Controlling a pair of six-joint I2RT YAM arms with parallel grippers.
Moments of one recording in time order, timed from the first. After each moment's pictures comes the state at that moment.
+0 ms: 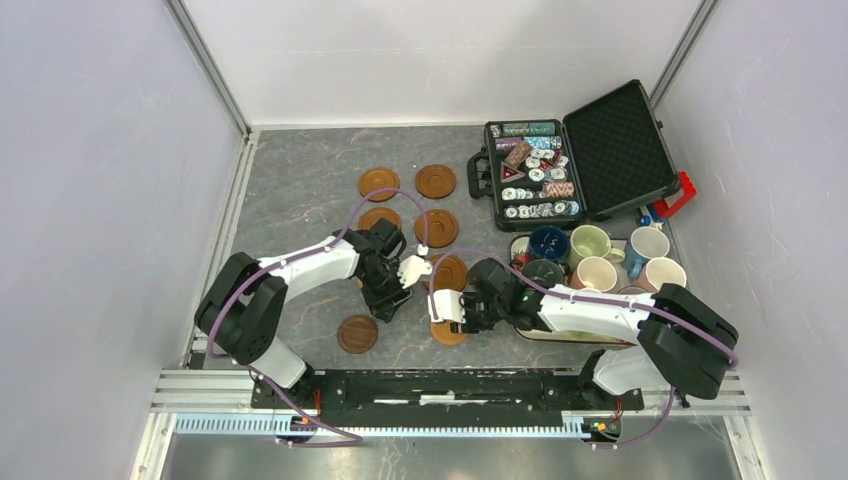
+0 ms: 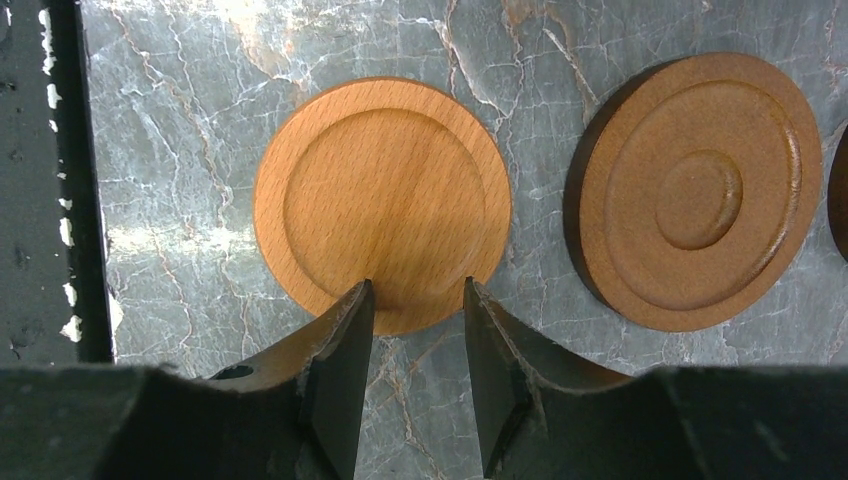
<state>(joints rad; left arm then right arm) -0.63 1.57 0.88 -0.72 0.33 0.53 0.95 1.37 0.58 -0.14 -0.26 -0.67</state>
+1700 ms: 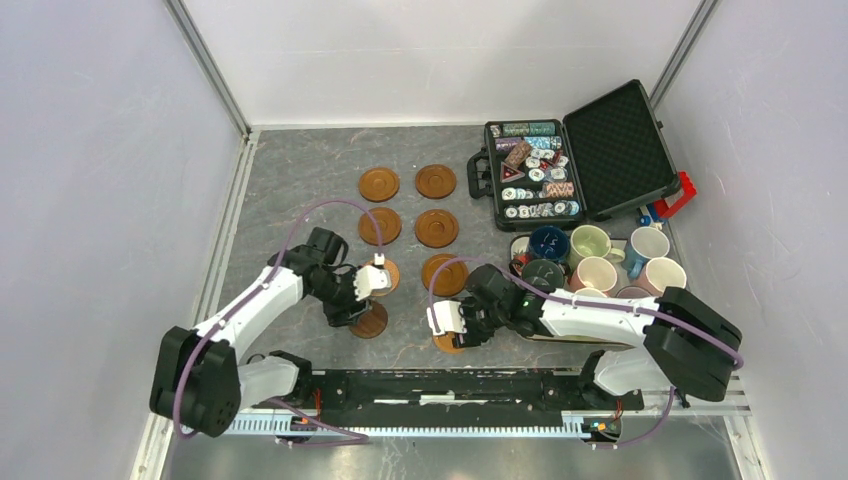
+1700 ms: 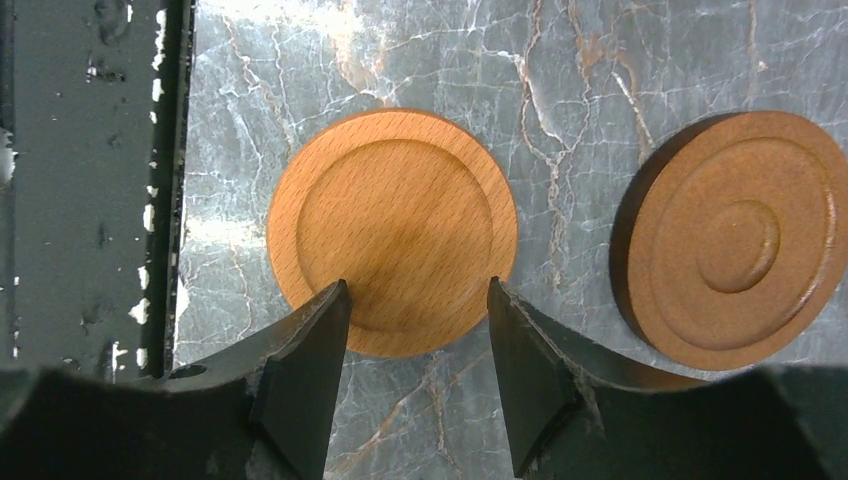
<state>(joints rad) -0.39 1.15 0.65 -0.82 0.45 0.95 1.01 1.34 0.58 -0.15 -0.31 -0.71</state>
